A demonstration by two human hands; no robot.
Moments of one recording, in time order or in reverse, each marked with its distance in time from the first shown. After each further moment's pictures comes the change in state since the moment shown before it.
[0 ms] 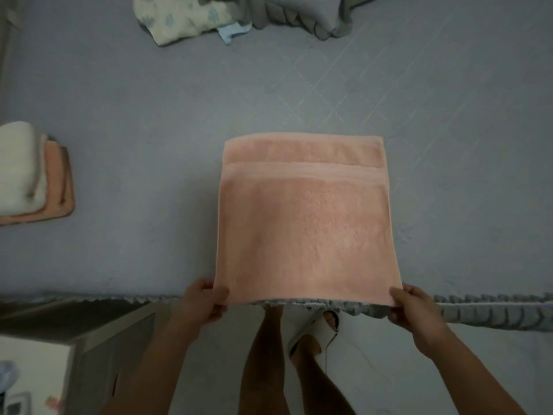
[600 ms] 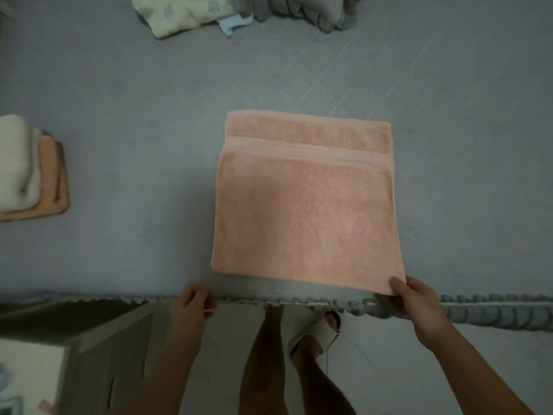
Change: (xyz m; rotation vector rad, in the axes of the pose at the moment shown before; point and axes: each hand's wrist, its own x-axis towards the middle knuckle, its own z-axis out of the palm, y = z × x) left_hand 0.020 -0.042 -0.003 -0.181 0.228 0.192; right_hand 0.019 0.003 0.015 -0.187 0.052 -0.161
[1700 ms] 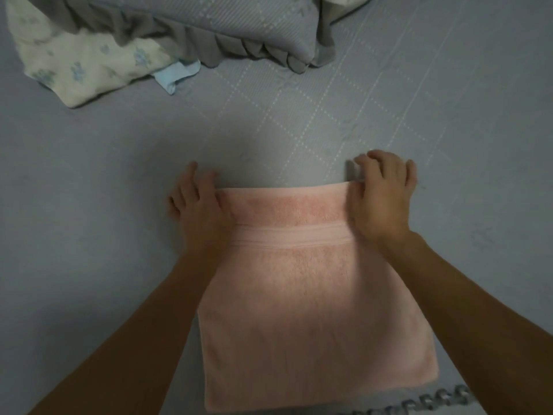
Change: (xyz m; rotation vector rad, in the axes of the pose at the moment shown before) left_hand 0.174 0.310 0.165 0.833 0.176 0.923; right_hand 0.143 -0.285 0.097 -0.783 0.512 -0.843
